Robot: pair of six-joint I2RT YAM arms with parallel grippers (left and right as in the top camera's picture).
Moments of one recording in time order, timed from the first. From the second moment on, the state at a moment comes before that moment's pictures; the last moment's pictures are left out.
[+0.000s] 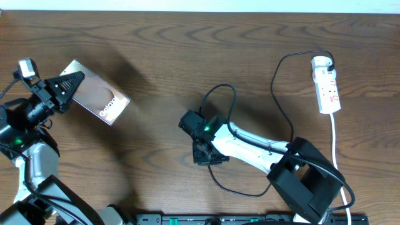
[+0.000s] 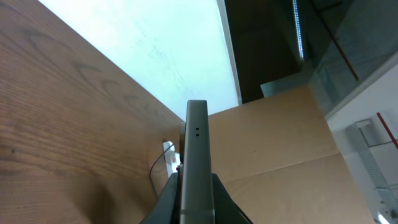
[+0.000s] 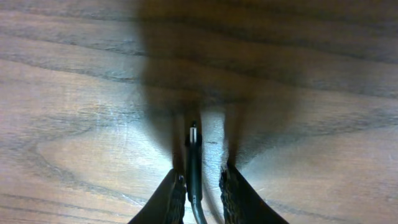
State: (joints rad) left arm 0.71 1.47 0.75 0.96 1.51 -1.46; right arm 0.89 1.91 1.16 -0.81 -0.10 0.84
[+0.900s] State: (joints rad) left arm 0.71 1.47 0.75 0.96 1.51 -1.46; right arm 0.85 1.93 1.19 -0.89 -0.20 0.85
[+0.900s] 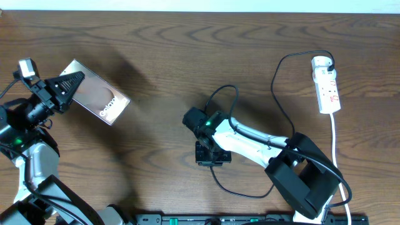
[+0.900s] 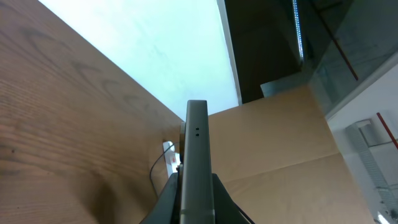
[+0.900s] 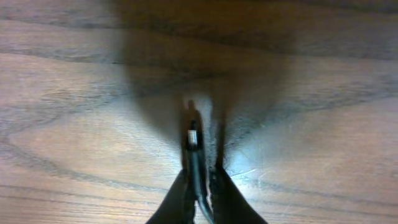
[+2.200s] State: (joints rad) left arm 0.61 1.47 0.75 0.96 1.51 -1.46; right arm 0.63 2.02 1.51 -1.11 -1.35 -0.28
